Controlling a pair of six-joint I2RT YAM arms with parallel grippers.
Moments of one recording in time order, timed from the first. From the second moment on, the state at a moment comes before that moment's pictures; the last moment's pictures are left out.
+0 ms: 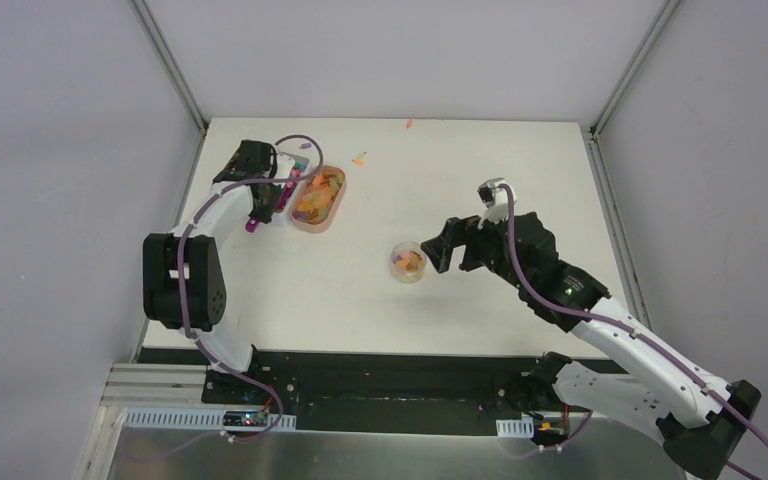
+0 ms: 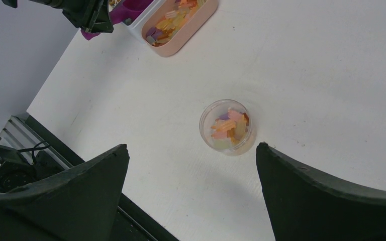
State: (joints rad) left arm -0.06 1.66 1.21 -0.59 -0.15 0.37; right arm 0.80 0.87 0.86 -0.33 0.10 0.41
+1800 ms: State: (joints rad) left arm -0.07 1.15 1.08 -0.59 0.20 0.41; right arm 0.80 0.78 0.86 -0.37 0.19 0.36
